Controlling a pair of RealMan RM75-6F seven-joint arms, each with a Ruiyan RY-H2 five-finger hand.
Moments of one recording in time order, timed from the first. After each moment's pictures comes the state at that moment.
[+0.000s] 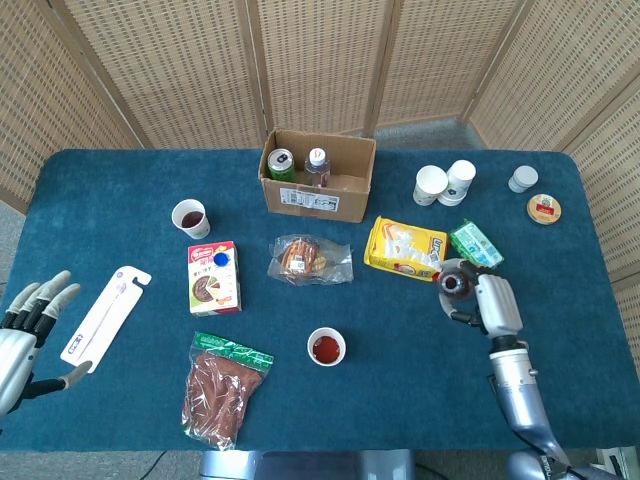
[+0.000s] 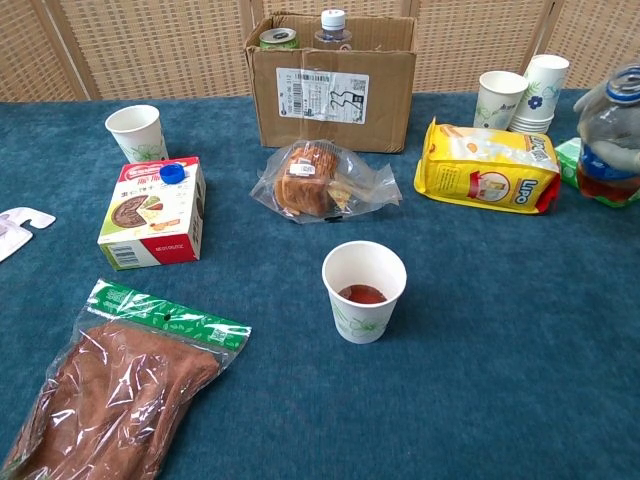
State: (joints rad) left arm -0.07 -0.86 0.03 -1.94 1.69 1.52 -0.08; right arm 0.34 -1.46 0.23 -1.51 -1.34 1.25 0.23
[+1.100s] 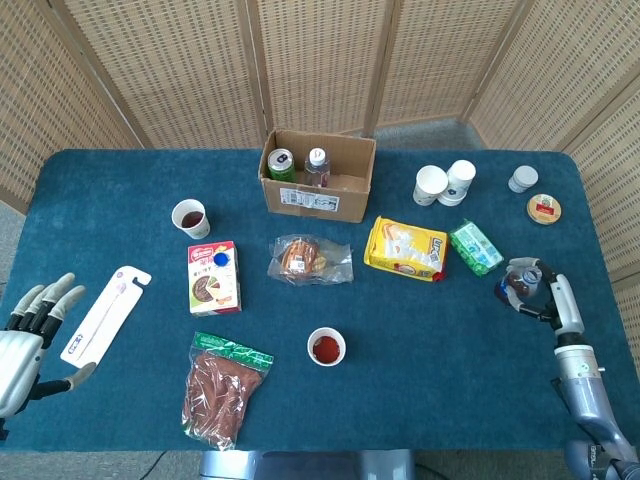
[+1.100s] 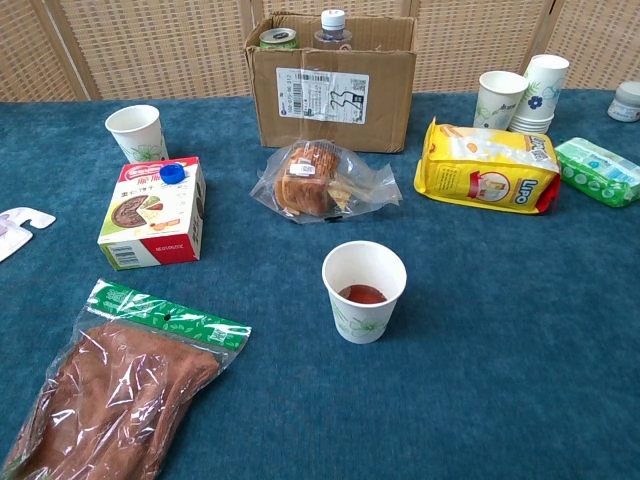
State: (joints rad) left arm -0.07 -0.88 0.04 -1.97 1.68 1.50 -0.03; right arm 0.32 -1.47 0.19 -1.00 -1.38 1.11 1.05
